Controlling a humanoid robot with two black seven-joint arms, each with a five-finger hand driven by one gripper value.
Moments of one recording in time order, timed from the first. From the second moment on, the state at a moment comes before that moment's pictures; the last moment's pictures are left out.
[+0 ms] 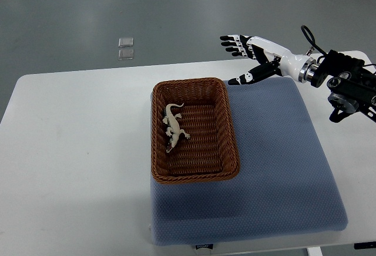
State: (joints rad) left arm 0.06 0.00 -0.11 -0.16 0.04 0.00 0.01; right arm 1.00 -0.47 0.16 0.85 -0.52 0.23 0.42
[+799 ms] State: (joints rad) left arm 0.06 0.00 -0.11 -0.16 0.04 0.00 0.01; right arm 0.95 -0.48 0.16 0.73 0.43 0.42 0.07
